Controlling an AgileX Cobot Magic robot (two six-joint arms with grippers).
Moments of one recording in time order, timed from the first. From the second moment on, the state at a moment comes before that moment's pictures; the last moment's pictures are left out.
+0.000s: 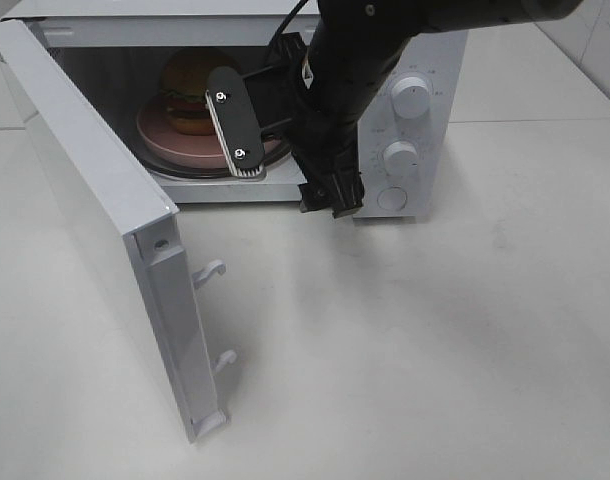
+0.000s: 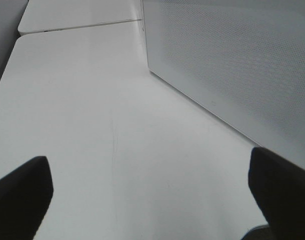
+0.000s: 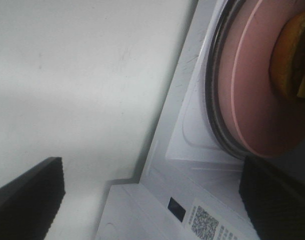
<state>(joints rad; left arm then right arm) -0.05 0.00 -0.51 -0.05 1.05 0.09 0.69 1.93 -1.46 -0.22 0.58 -1.04</state>
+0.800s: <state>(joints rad) -0.05 0.00 -0.51 -0.05 1.05 0.09 0.69 2.30 -1.86 -0.27 0.56 -0.92</state>
